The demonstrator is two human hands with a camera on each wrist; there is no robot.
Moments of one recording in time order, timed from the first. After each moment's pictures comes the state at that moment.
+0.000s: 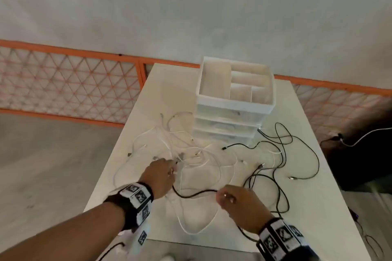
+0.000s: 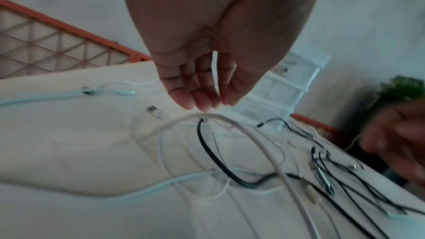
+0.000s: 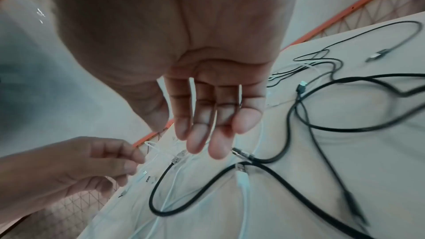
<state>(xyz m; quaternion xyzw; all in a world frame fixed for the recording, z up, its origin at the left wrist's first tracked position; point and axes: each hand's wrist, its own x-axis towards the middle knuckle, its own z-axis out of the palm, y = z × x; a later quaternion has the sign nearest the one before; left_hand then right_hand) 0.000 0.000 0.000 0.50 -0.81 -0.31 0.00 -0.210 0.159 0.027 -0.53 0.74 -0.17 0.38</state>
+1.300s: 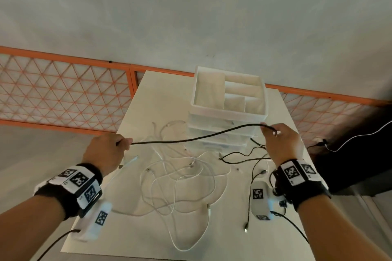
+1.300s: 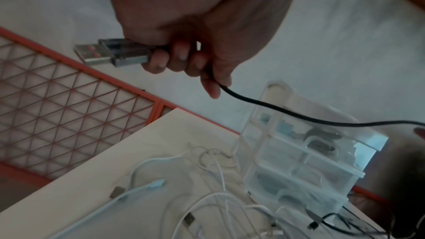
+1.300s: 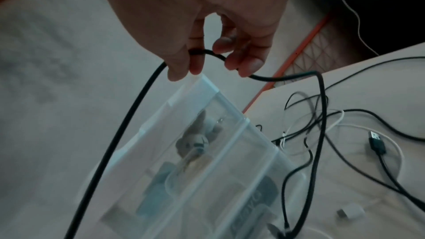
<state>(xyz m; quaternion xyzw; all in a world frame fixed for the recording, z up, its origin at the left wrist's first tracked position) 0.064 -0.078 0.070 0.60 -0.74 -0.24 0.17 -0.303 0.079 0.121 -0.30 0.87 -0.38 0.07</state>
